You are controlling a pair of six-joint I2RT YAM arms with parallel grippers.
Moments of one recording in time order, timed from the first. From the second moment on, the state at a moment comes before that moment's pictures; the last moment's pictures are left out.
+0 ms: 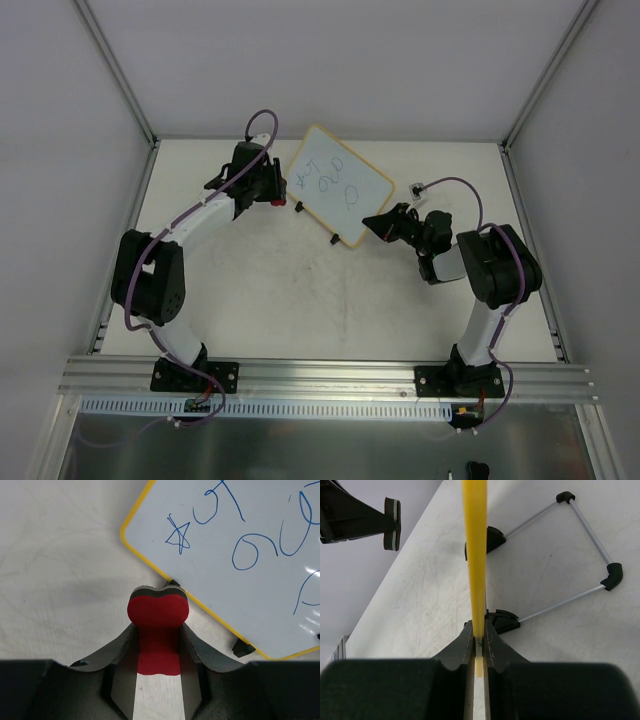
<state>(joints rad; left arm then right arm) -0.36 1.70 1.27 -0.22 0.00 -0.34 0.24 1.87 0.58 1.19 -0.58 0.65</state>
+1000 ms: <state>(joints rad) -0.33 1.90 1.16 0.36 0.18 -0.07 0.24 1.85 0.58 1.16 -0.57 0.63</state>
